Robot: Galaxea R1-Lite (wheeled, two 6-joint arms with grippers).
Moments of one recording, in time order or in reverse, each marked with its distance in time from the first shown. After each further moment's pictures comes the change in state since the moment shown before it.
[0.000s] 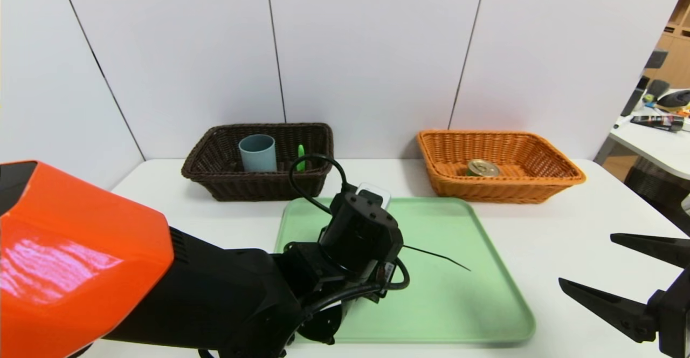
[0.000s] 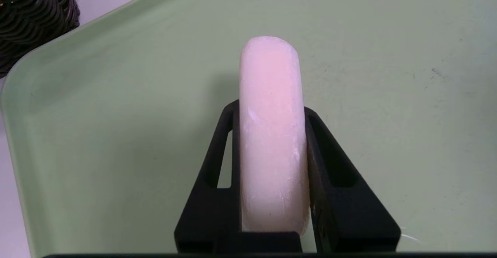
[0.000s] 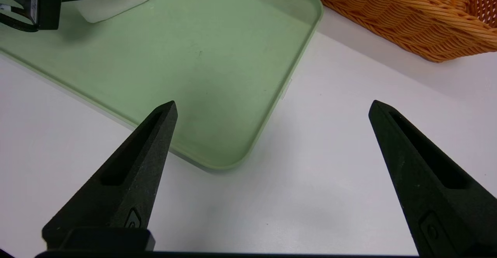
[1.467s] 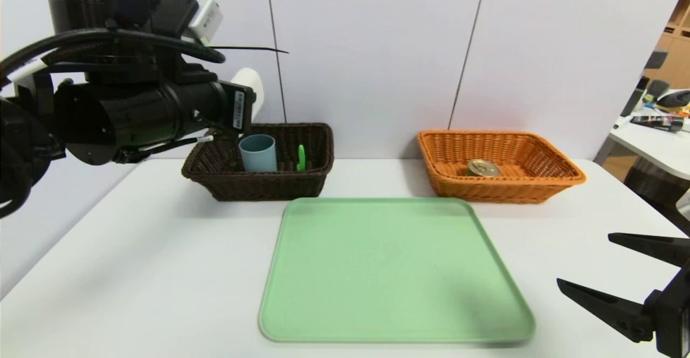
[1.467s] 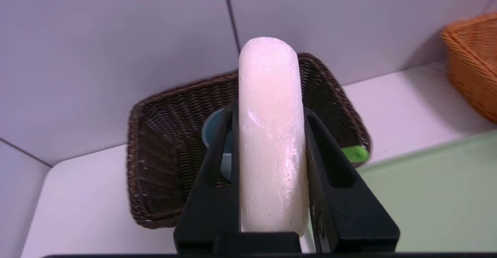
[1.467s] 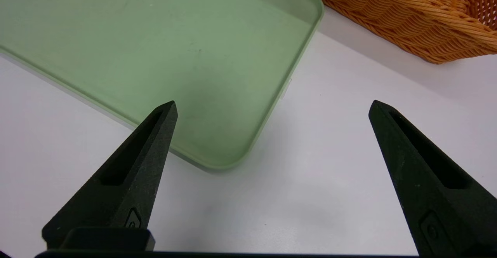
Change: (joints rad) left arm 0.497 -0.407 -0.222 0.221 -0.180 0.261; right arm 0.000 0.008 -0.003 0.000 -0.003 -0.014
